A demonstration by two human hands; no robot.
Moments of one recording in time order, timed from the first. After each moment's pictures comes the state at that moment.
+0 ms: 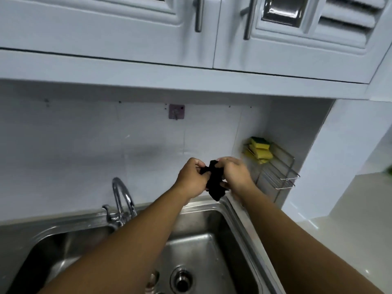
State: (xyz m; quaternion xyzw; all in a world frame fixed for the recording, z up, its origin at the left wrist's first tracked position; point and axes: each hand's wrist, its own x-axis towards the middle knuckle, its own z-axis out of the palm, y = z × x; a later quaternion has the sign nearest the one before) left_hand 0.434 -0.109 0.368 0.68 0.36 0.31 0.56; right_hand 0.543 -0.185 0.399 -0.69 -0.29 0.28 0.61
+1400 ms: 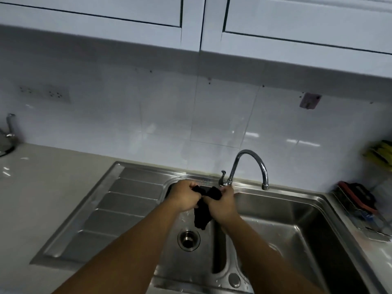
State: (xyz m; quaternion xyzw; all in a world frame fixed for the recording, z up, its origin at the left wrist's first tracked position) left_hand 0.015 -0.084 0.274 0.60 0.55 0.30 0.50; right_hand 0.146 -0.121 0.241 -0.71 -0.39 0.35 0.48
